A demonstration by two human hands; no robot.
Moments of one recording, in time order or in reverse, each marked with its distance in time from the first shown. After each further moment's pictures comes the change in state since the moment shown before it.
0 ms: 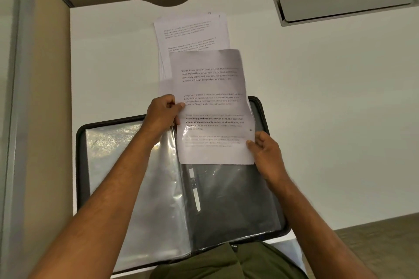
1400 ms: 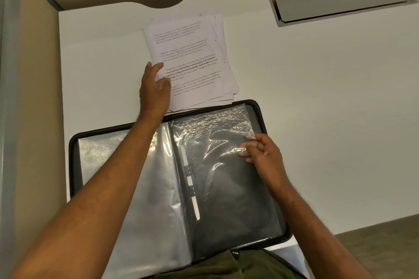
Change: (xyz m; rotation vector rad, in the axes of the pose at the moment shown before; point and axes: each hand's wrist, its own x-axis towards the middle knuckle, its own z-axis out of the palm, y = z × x) left_hand 0.051 0.024 0.004 -0.051 0.223 0.224; right_hand 0.006 -0.001 0.000 0.144 0.044 0.022
